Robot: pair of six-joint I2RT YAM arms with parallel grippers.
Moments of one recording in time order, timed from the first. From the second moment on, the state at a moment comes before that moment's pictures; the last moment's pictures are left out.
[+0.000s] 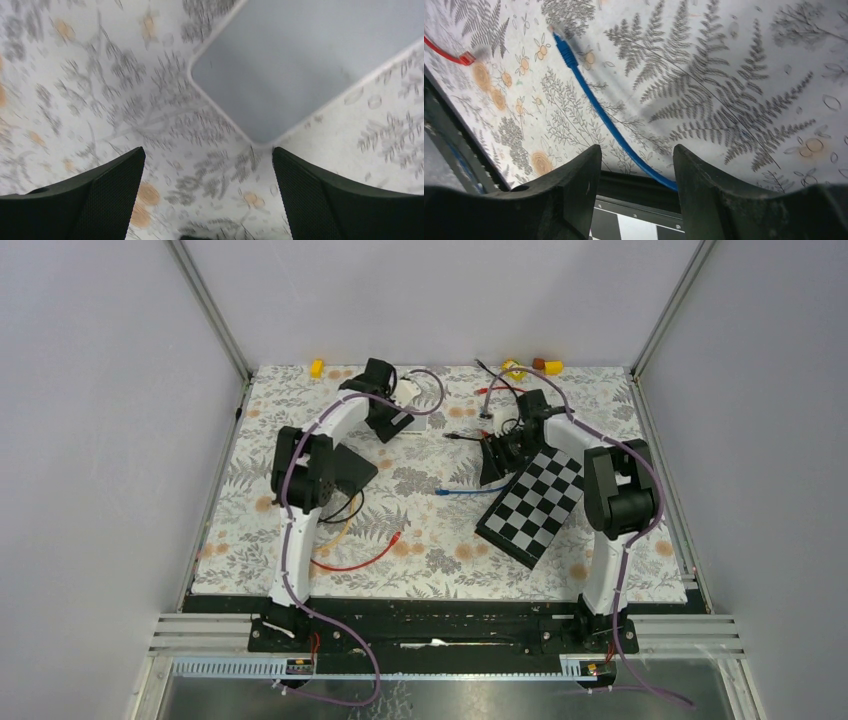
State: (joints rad) left arm -0.31 2.40 2.05 -0.66 -0.01 0.64; right arm 0.22 2.02 1.41 -0.67 -0.69 -0.28
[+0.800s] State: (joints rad) left arm -0.21 1.87 1.50 -0.56 0.32 0.40; right arm 0.47 2.02 1.43 -0.74 -0.29 -0.60
